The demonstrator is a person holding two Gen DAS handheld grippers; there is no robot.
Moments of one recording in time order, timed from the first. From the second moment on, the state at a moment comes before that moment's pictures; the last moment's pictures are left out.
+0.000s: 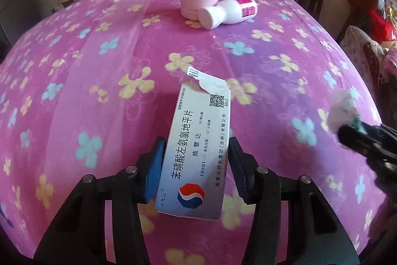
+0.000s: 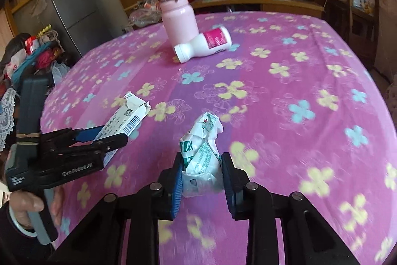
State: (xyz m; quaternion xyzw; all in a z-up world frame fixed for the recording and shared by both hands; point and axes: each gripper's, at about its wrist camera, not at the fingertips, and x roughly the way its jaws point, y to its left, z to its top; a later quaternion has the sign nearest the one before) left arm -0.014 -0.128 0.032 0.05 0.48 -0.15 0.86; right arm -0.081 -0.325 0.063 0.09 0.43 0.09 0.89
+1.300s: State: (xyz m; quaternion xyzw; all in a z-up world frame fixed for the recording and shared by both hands) left arm -0.166 -0.298 0.085 0.09 0.43 -0.28 0.85; right arm -0.256 -0.465 0.096 0.13 0.40 -0.04 0.91
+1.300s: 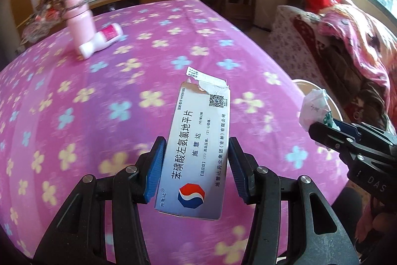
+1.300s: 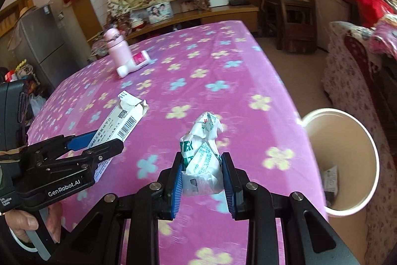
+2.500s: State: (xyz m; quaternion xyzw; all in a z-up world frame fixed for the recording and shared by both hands) left arm -0.207 -0.528 0.066 0.14 0.44 -0.41 0.79; right arm -0.345 -0.667 0.052 0.22 0.40 -0.21 0.86
